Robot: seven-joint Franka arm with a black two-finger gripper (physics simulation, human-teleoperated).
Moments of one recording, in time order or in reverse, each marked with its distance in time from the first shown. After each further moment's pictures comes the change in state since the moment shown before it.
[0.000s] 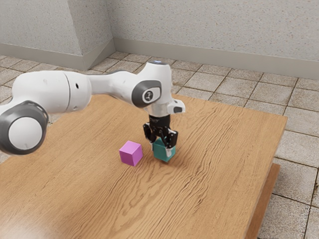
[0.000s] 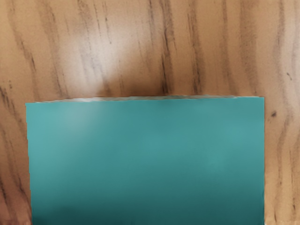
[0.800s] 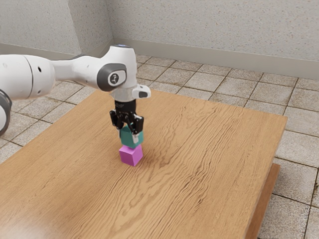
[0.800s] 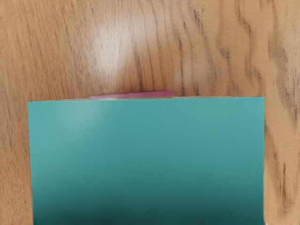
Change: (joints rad) arm 0.257 -0.197 -0.087 -0.193 0.006 -0.042 0.090
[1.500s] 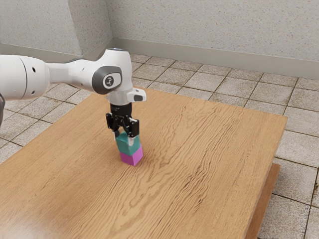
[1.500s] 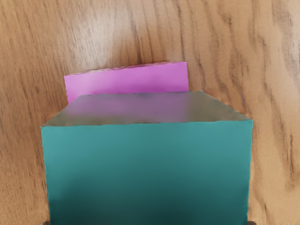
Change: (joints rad) arm 0.074 -0.016 -0.057 -0.065 0.000 0.009 0.046
